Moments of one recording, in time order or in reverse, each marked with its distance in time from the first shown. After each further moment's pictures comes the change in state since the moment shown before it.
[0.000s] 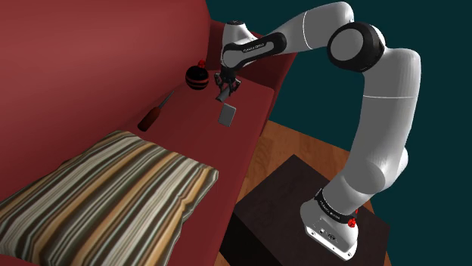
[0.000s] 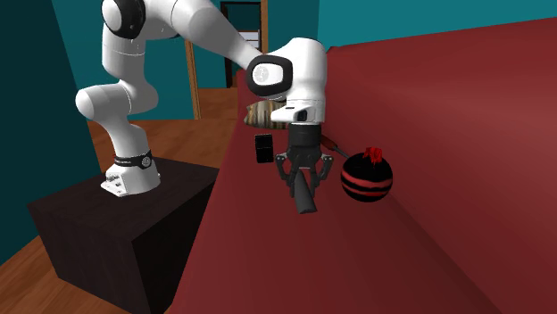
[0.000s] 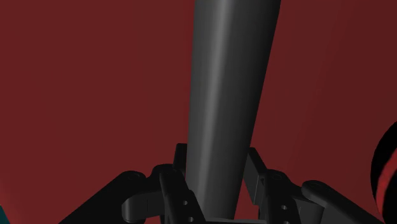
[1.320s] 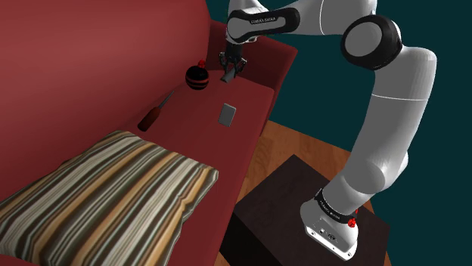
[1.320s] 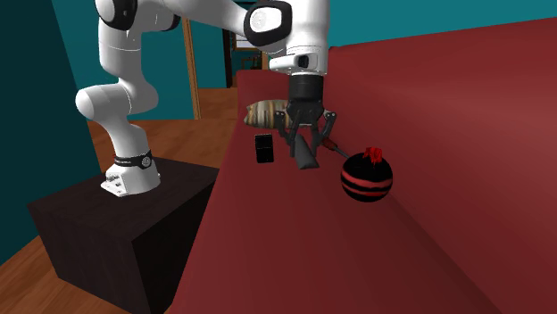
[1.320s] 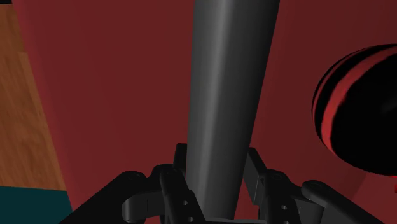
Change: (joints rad) arm -0.004 -0.099 0.016 0.118 0.041 -0.211 -0.060
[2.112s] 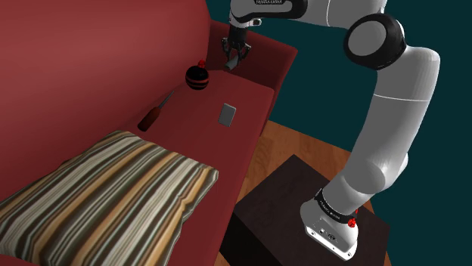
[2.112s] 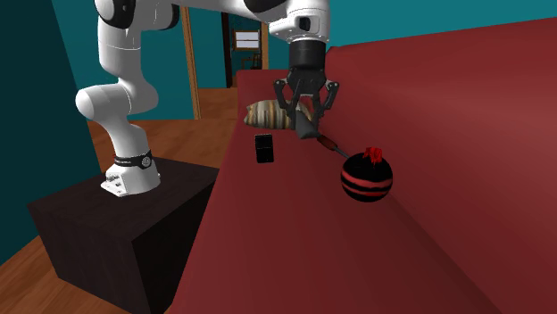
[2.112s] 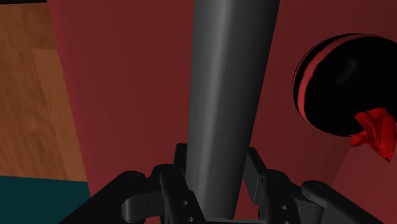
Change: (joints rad) arm 0.005 -0.020 0.005 0.131 0.015 -0.148 -0.032
